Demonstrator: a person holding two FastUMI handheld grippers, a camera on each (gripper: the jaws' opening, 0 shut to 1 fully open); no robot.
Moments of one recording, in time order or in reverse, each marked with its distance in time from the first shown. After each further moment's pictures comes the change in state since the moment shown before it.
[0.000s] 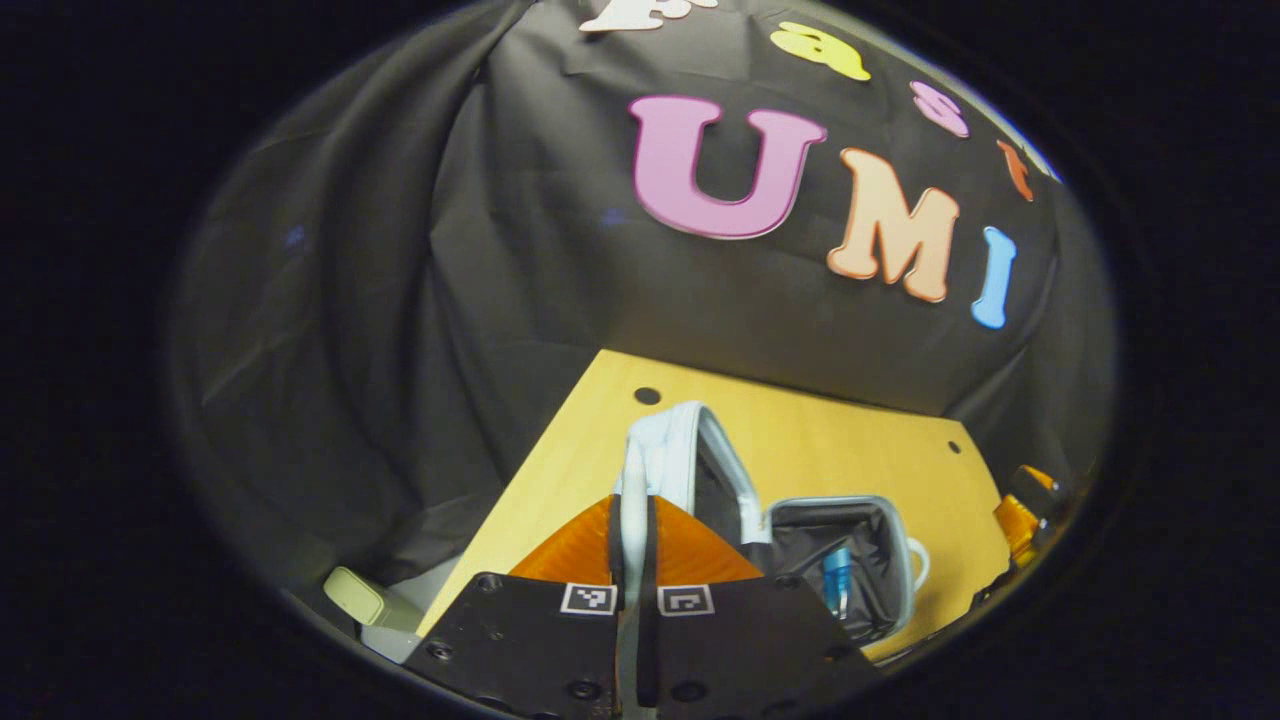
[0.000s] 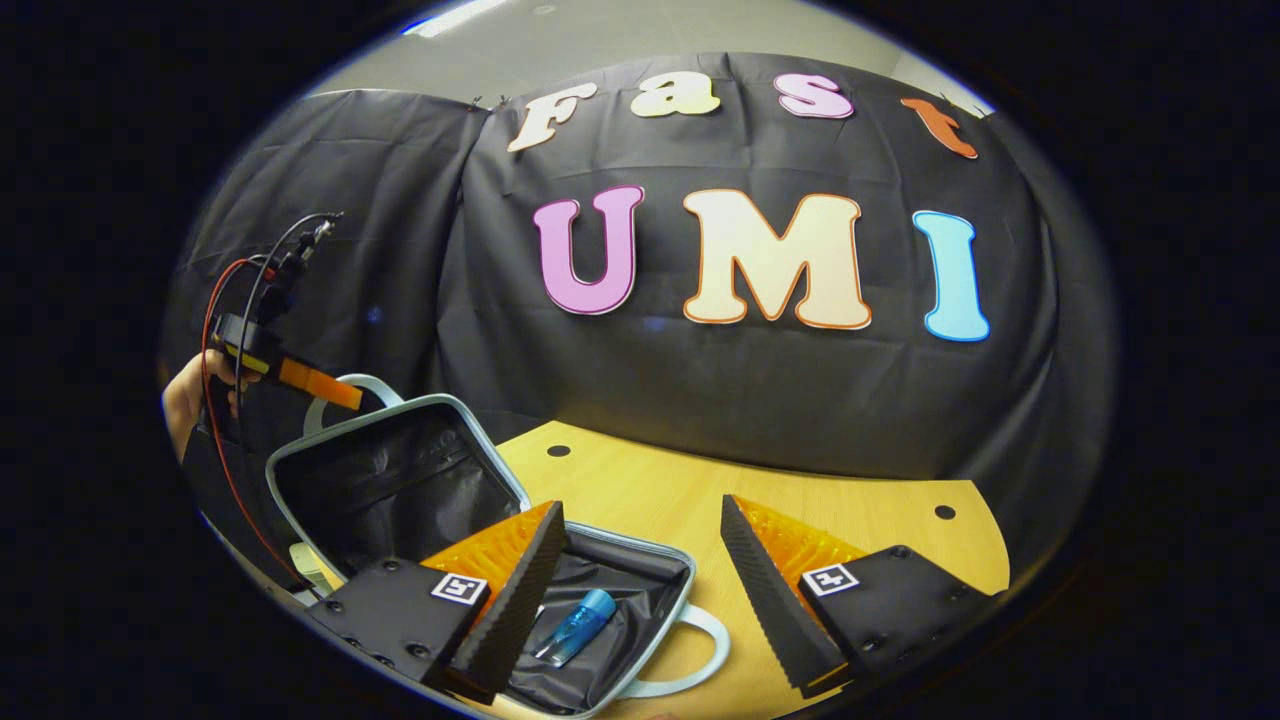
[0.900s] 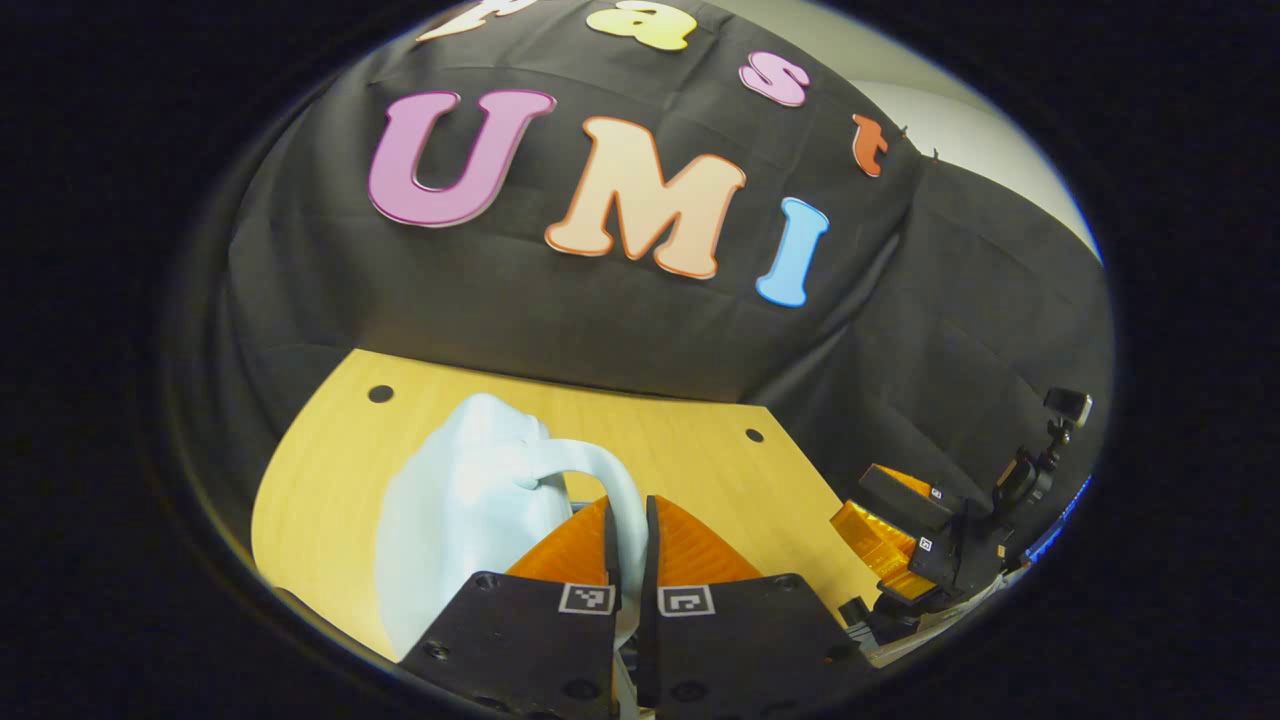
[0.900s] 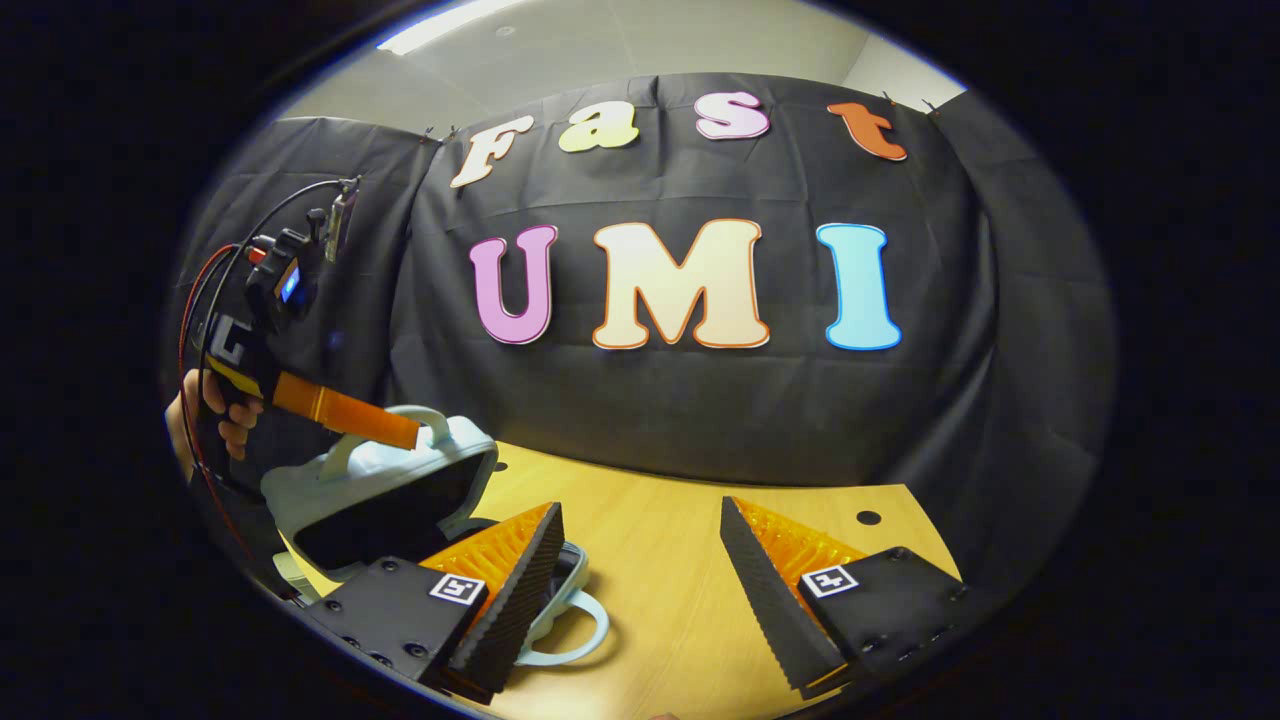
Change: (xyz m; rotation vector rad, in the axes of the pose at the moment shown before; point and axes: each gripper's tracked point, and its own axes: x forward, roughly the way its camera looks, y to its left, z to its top) left arm -0.006 -0.299 -0.038 0.044 0.055 -0.495; right arm -0.071 -0.125 0.013 0.034 -0.061 -0.138
